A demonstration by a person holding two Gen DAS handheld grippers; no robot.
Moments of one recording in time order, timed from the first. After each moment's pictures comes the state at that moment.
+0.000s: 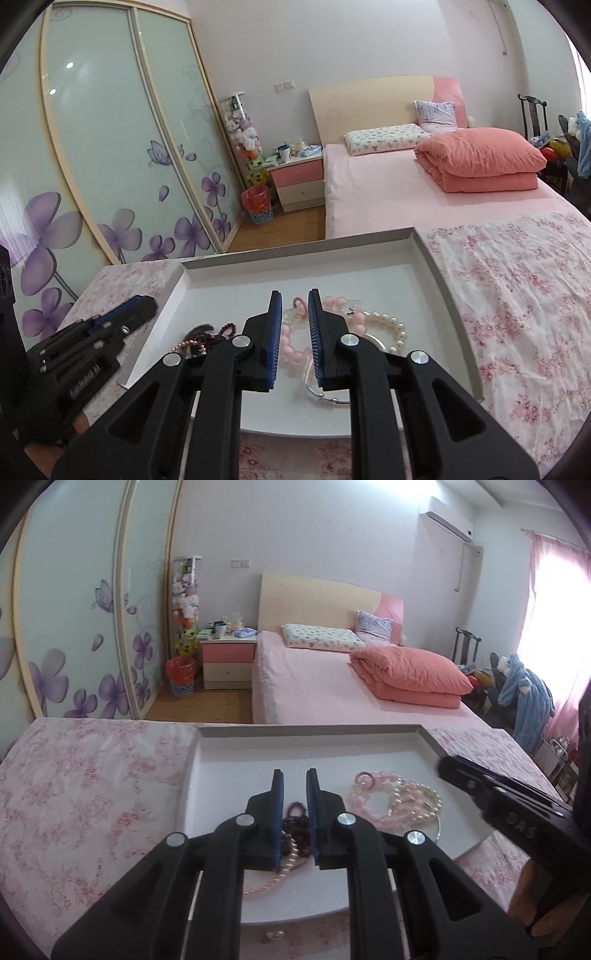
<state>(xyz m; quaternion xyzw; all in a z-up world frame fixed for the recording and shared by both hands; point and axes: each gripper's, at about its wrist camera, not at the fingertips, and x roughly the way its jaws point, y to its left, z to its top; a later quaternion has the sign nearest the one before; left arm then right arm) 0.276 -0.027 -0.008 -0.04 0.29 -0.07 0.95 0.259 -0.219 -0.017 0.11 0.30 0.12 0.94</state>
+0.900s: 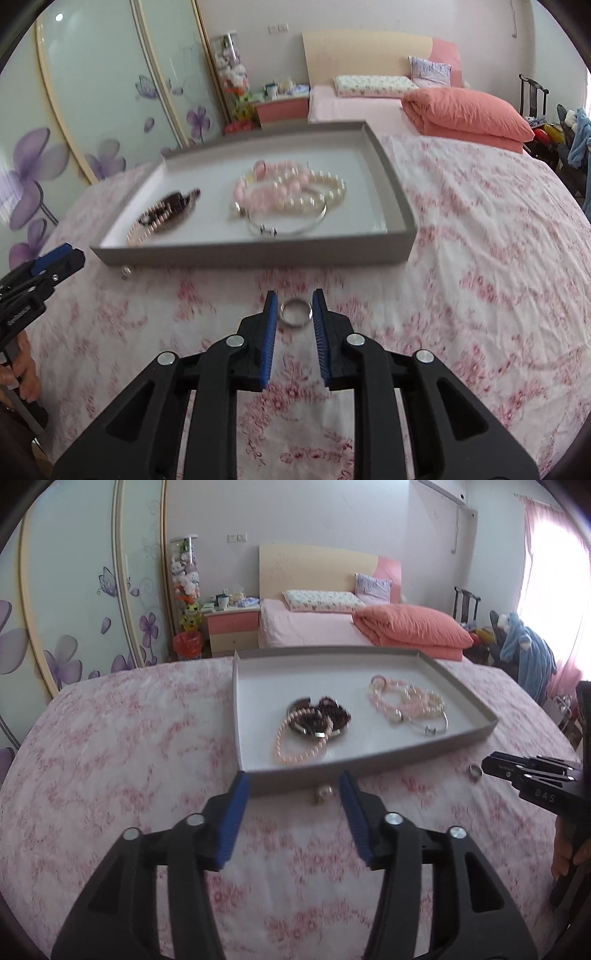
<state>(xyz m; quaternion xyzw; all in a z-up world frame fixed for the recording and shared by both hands) 0.187 0.005 -0.040 0.01 0.36 -0.07 0.93 0.196 -0.245 -0.073 0.04 0.42 0.10 0.90</state>
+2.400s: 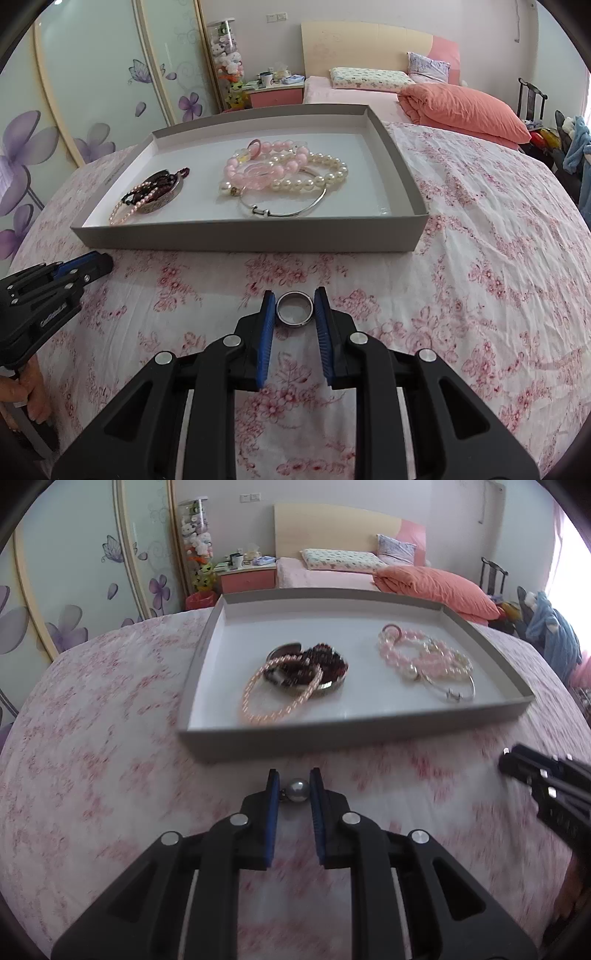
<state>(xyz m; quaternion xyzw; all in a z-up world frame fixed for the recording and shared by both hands) 0.213 -0.029 -0.078 0.02 0.43 -0.02 0.90 0.195 -0.238 -0.082 0.01 0.43 0.10 0.90</state>
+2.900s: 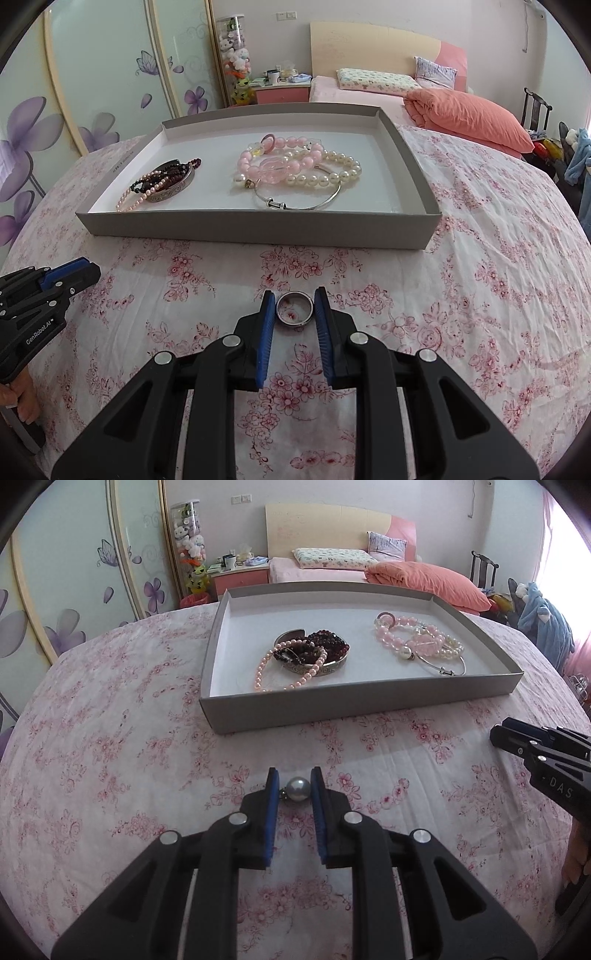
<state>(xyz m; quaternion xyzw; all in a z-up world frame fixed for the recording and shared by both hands) 0.195 -0.022 -0.080 0.03 0.43 -0.04 0.90 0.193 -0.228 -0.084 0.00 0.43 0.10 0.90</state>
